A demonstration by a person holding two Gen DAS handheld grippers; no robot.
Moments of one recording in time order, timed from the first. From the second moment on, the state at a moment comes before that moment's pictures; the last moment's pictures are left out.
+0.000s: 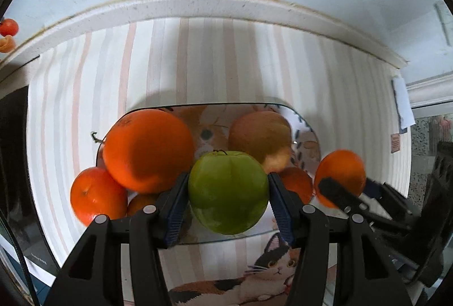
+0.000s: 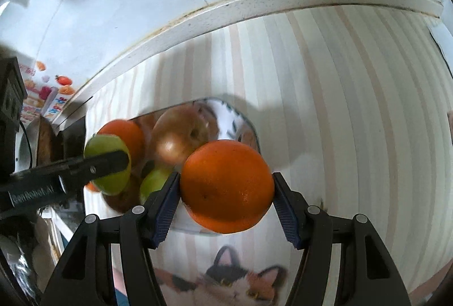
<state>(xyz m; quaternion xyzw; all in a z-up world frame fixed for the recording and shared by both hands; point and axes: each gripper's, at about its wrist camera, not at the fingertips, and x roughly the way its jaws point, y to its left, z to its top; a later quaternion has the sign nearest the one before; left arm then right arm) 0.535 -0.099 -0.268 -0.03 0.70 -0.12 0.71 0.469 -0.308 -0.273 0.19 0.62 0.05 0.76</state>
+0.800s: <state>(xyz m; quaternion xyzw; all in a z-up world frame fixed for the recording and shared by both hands) 0.540 -0.112 -0.285 -0.02 0.72 -0.11 0.69 0.516 -0.290 -0.312 0.16 0.64 0.05 0.75</state>
